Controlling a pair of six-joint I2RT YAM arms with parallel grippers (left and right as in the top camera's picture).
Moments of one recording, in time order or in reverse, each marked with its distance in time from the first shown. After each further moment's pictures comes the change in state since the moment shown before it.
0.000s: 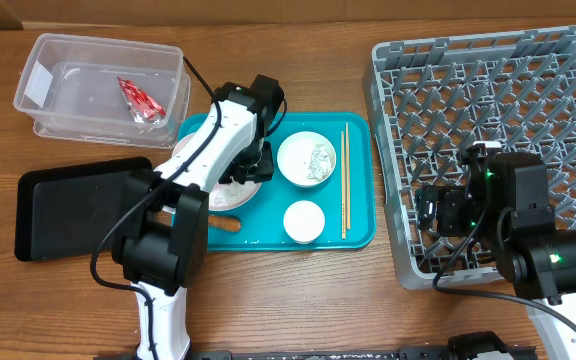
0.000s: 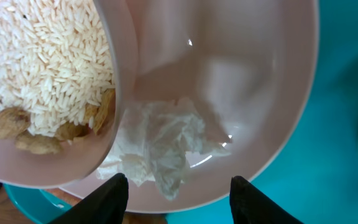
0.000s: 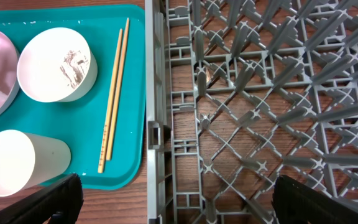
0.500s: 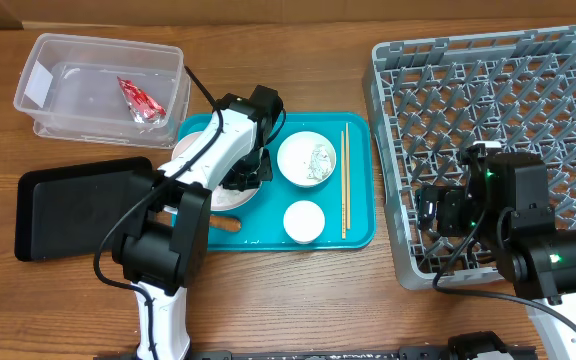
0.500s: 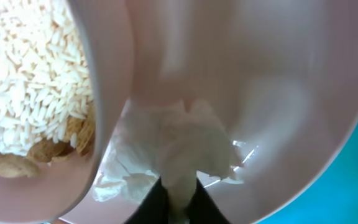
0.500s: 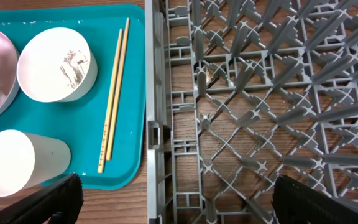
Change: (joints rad) left arm 0.000 0.000 -0.081 0.078 -0.018 -0.007; right arm 0.000 0.000 0.000 0.000 0.000 0.000
